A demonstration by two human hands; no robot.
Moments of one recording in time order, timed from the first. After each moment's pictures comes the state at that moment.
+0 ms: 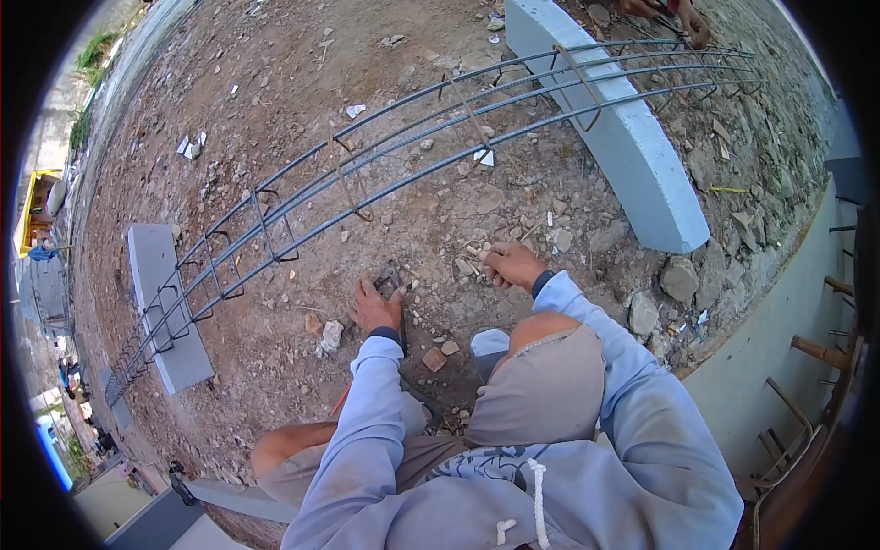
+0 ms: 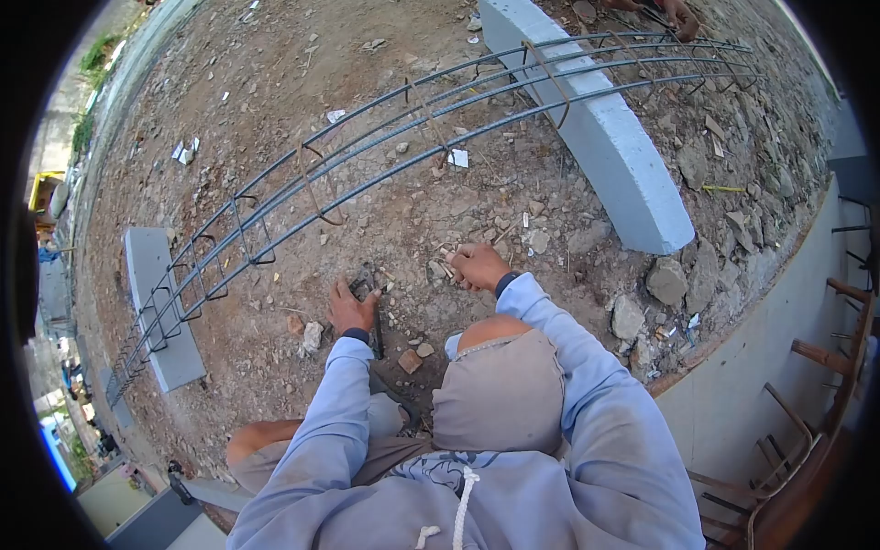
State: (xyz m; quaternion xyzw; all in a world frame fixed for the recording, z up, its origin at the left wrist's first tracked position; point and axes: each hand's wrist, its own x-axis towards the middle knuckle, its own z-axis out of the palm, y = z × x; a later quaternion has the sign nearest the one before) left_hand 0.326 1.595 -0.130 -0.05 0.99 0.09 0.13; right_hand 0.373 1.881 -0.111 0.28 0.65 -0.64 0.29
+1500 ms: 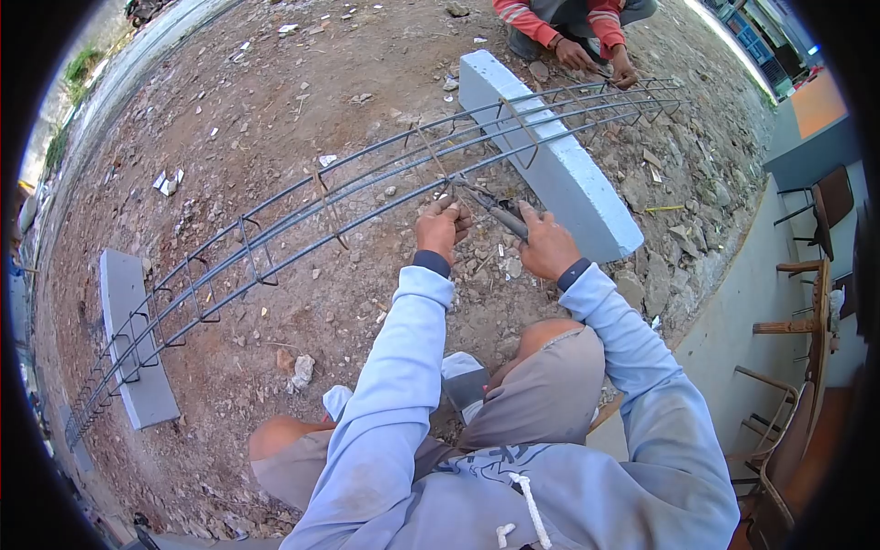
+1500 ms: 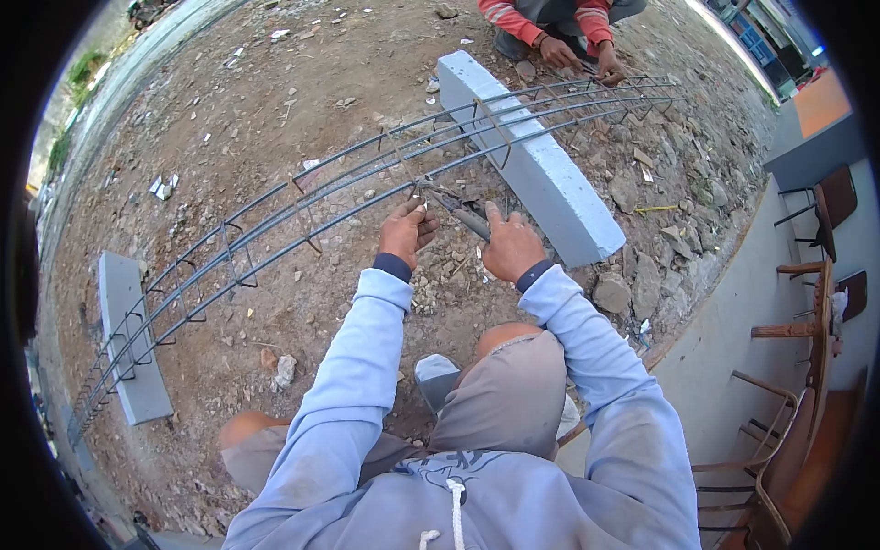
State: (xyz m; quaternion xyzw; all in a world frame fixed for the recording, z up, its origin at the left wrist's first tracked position) left_hand 0.262 1.816 -0.032 -0.08 0.56 0.74 0.37; right_hand 0.395 1.948 0.049 0.23 0.96 -0.13 0.08
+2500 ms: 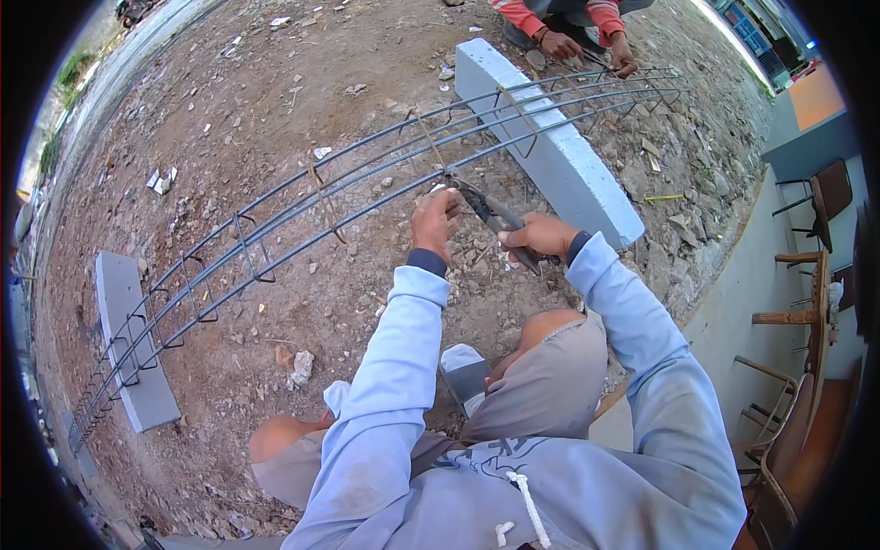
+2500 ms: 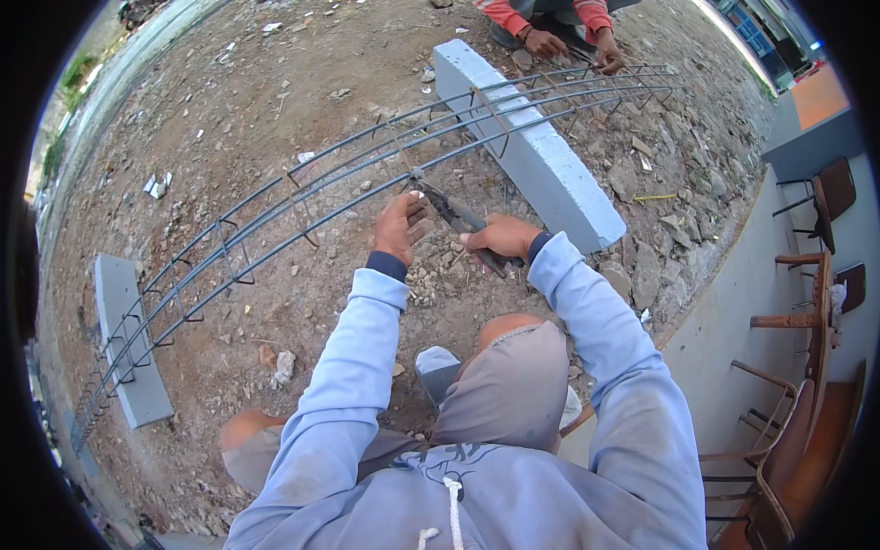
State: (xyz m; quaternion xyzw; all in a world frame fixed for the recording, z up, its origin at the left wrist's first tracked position) left_hand 0.264 1.808 -0.022 -0.11 0.51 0.77 0.37; right_hand 0.376 1.973 0.036 0.24 0.71 -0.57 0.33
